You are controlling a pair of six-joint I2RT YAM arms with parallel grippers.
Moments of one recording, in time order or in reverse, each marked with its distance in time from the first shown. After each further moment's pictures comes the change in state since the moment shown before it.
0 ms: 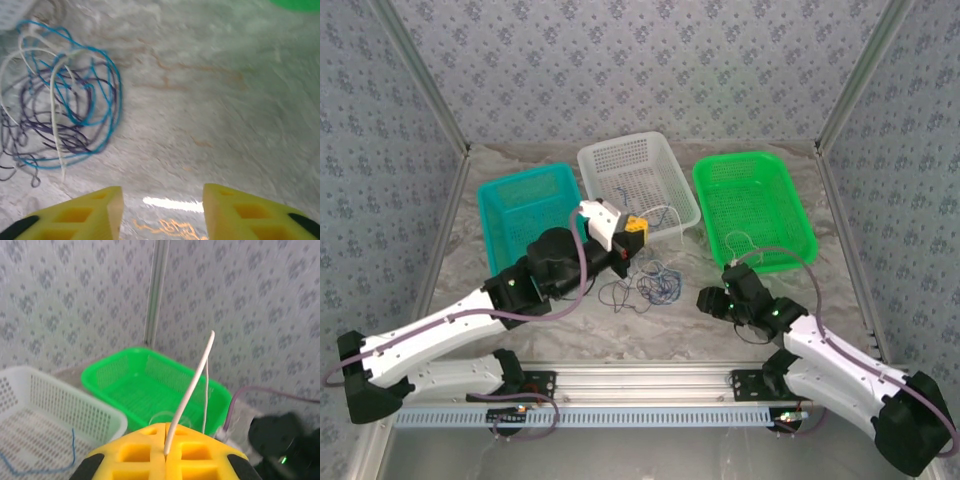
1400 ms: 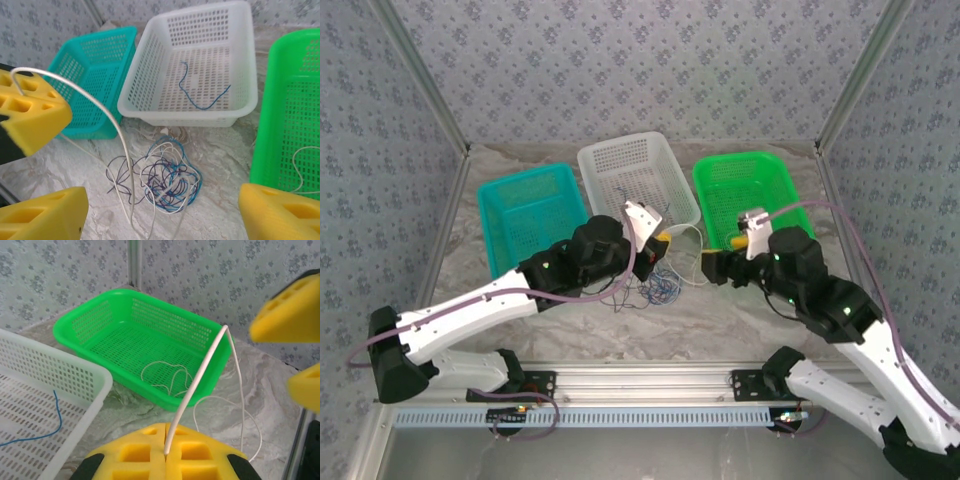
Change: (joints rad) left arm 0.011 0.211 0.103 -0.184 0.118 0.042; right arm 0.047 -0.065 0.659 -0.325 0.047 -0.509
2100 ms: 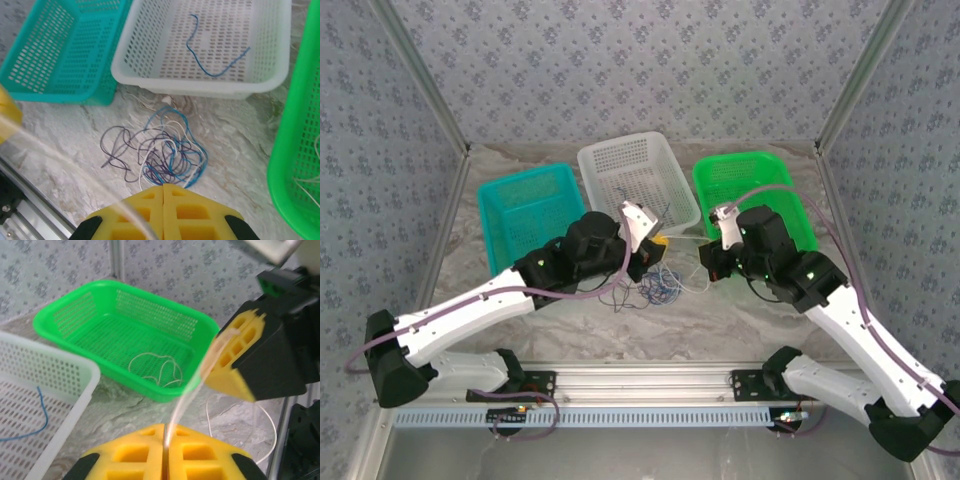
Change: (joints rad) left arm 0.067 -0.021 -0.034 -0.014 0.123 0.014; right arm -0.048 0.192 0.053 -0.057 -0.104 -0.065
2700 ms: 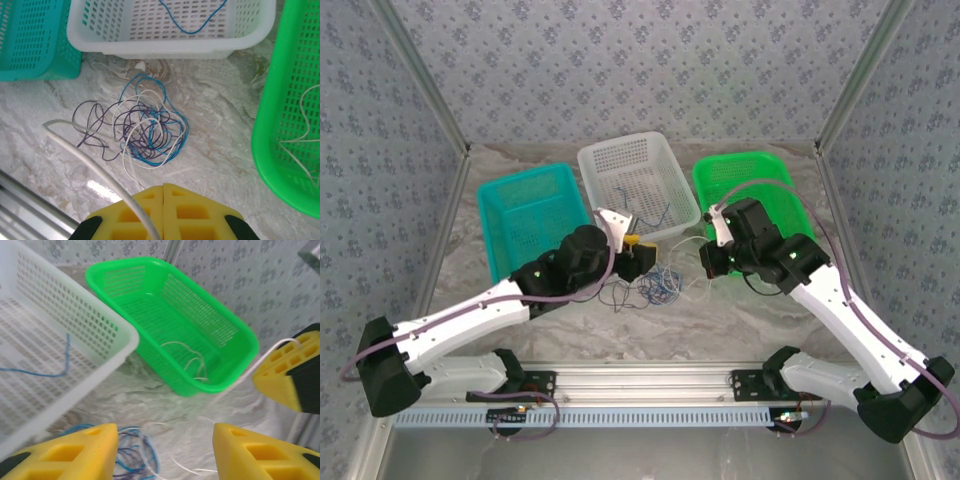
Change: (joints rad) left arm 0.024 -0.074 -0.193 0.124 -0.126 -0.351; right arm -0.011 0.113 0.048 -0.106 0.039 0.032
